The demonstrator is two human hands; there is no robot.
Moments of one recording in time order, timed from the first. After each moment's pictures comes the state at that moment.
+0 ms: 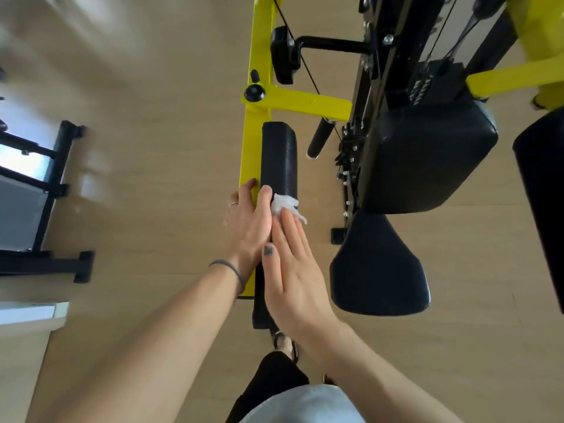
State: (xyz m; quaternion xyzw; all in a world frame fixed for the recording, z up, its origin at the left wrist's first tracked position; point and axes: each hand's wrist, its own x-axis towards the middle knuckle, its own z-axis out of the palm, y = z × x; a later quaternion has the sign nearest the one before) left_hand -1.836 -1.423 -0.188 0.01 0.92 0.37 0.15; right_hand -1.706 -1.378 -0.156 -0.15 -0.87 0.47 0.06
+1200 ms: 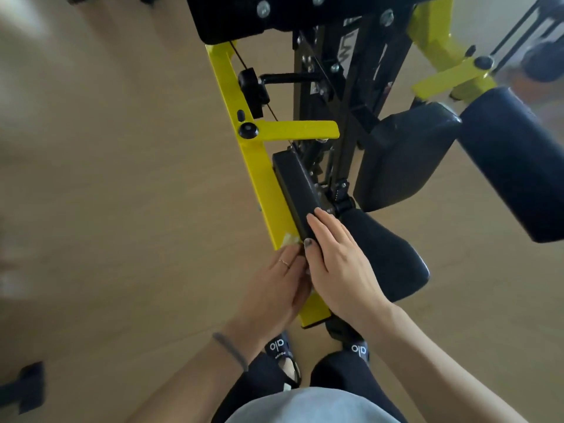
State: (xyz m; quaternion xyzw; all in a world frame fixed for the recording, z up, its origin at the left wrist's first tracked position) left_hand -1.860 -1.526 -0.188 0.60 0.75 0.25 0.11; right_hand -1.761 -1.415 -0.133 -0.35 -0.88 0.31 0.06
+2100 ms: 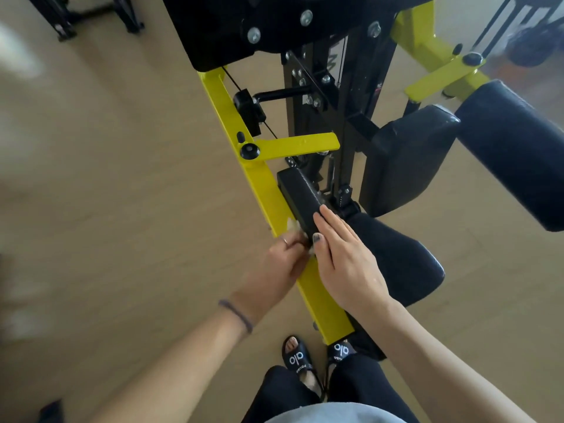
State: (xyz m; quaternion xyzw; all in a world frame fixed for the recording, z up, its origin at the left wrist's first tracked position) left_hand -1.927 -1.490 -0.186 0.62 0.72 0.28 0.13; right_hand -1.788 -1.406 -0.151 -0.38 -0.86 0.31 0.11
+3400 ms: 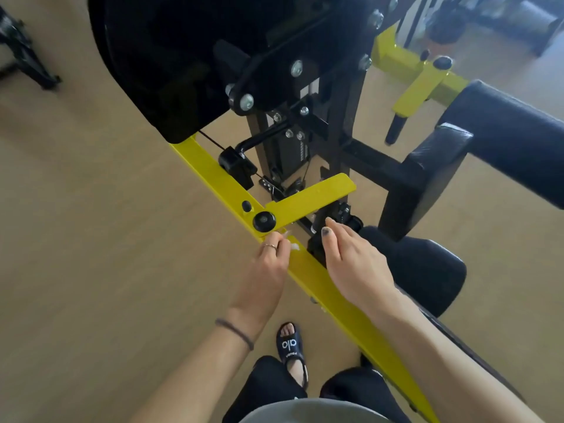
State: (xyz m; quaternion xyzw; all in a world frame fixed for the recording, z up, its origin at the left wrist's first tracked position) left_hand -2.092 -1.419 -0.197 0.70 0.69 0.11 -0.15; right_hand -1.929 -1.354 -0.130 -0.59 -0.74 0.32 0.06
